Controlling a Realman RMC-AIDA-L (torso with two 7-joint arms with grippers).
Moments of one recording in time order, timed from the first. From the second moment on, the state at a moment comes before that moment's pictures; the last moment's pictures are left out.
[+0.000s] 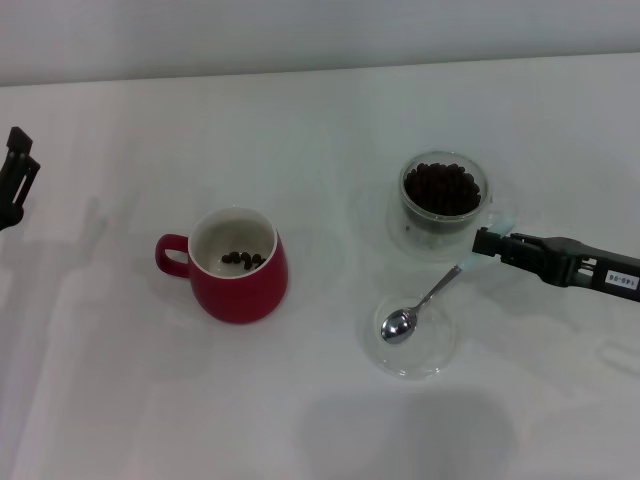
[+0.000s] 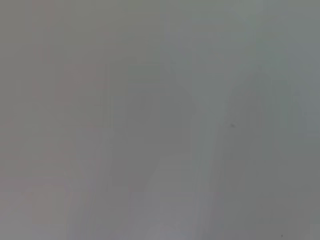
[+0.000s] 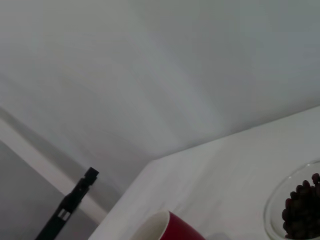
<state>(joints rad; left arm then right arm) -0.38 -2.08 2.84 0.22 -1.36 1.36 -0.29 0.47 1.93 -2.61 0.20 0.23 -1.65 1.40</state>
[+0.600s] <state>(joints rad) -0.38 -2.08 2.84 0.21 -1.36 1.37 -0.29 0.47 1.95 -2.64 0.20 0.24 -1.56 1.37</state>
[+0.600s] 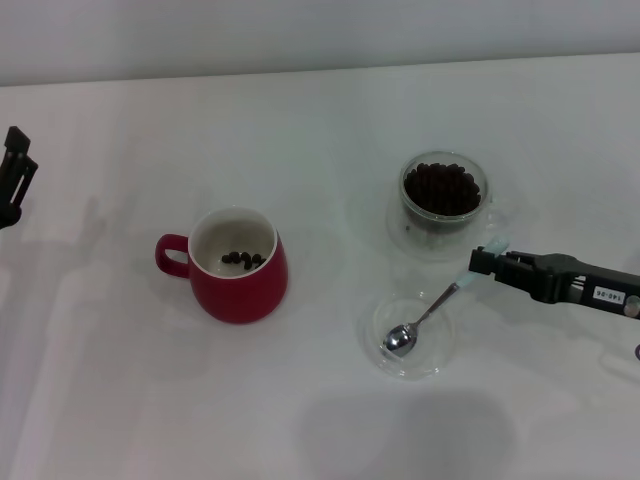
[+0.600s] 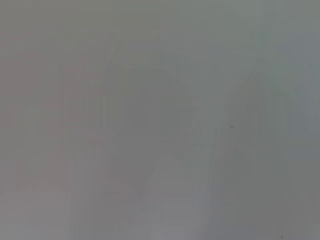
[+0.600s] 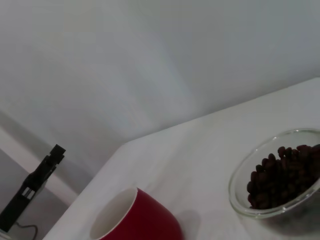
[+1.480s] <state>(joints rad) -0.37 -2.08 2.84 0.22 -1.35 1.37 -0.29 0.45 1.91 -2.66 0.23 0.27 -1.55 1.40</state>
